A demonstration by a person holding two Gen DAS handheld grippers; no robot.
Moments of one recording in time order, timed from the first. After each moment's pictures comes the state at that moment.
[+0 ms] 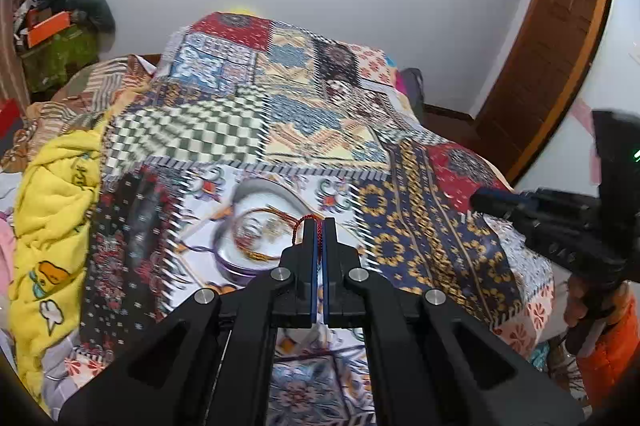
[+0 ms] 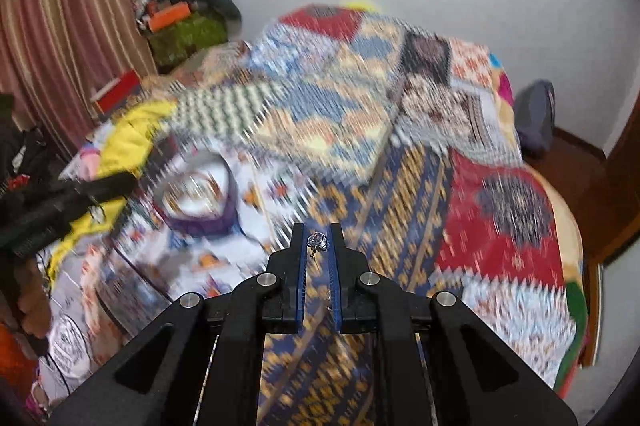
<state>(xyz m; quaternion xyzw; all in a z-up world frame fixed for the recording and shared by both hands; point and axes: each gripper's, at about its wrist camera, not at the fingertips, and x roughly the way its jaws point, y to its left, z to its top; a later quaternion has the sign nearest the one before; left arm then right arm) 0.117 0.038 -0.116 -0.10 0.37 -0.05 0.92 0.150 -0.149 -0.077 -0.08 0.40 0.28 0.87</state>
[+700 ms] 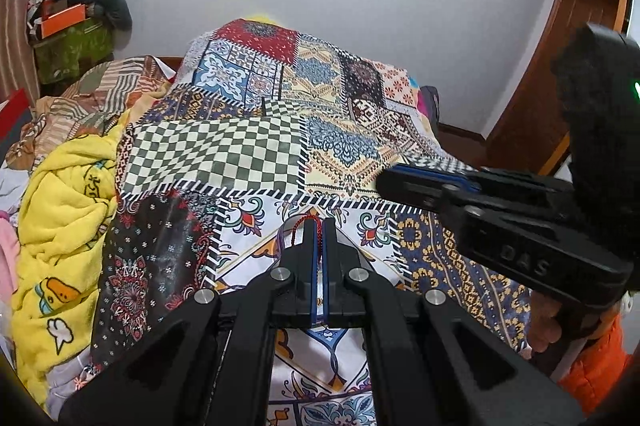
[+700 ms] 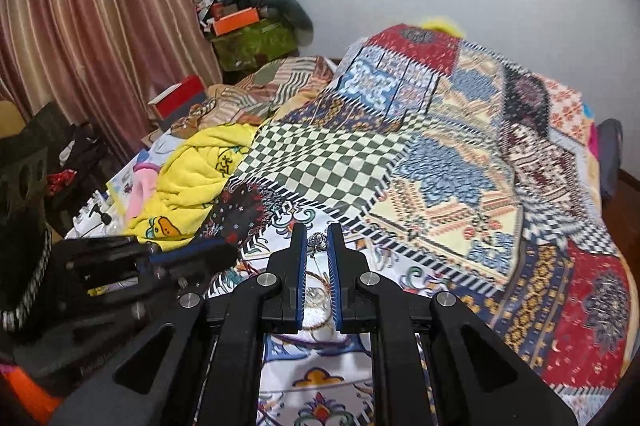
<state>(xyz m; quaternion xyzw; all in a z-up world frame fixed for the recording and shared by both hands) 0.144 0.079 -0.121 -0.12 0.36 -0.03 0.93 0.182 -0.030 -0.078 -0.07 0.39 0.39 0.83</state>
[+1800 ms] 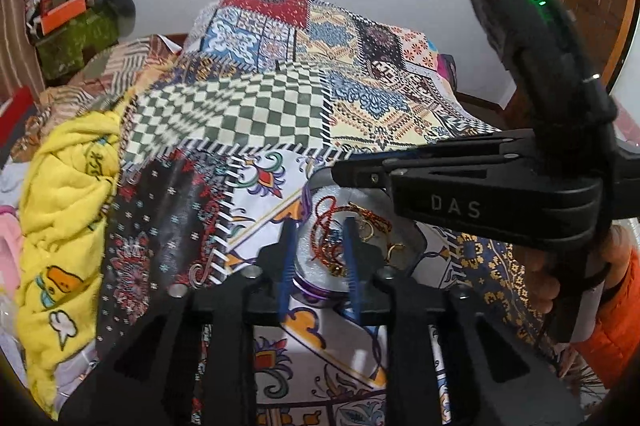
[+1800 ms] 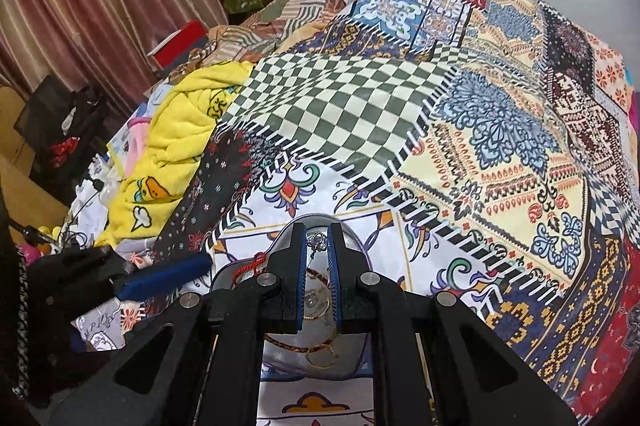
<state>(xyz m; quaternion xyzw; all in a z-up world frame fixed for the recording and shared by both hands) 0.149 0.081 -0.162 -0.09 0.40 -0.01 0.91 0.214 0.001 -0.133 -0.09 0.49 0.41 0.77</state>
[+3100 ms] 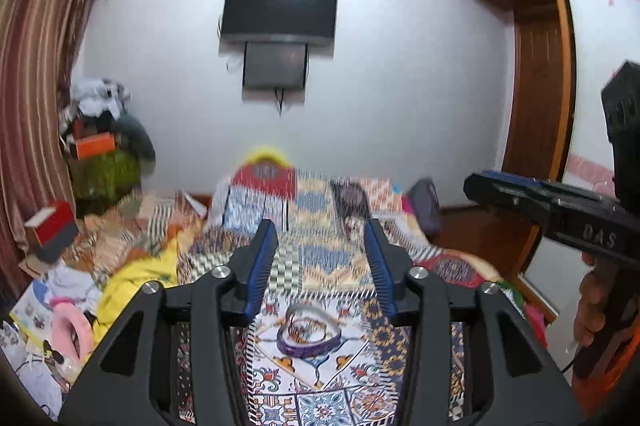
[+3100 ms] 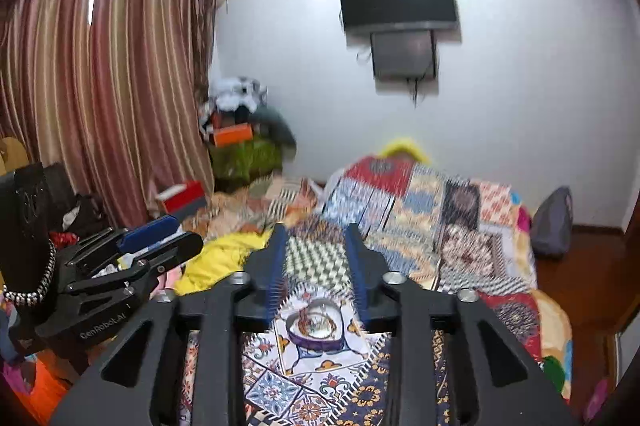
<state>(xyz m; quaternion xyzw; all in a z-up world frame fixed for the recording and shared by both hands) -0.022 0.035 0.044 -0.04 0.13 0.01 0.99 0.031 -0.125 0.076 -0.02 0.18 0.34 0.92</state>
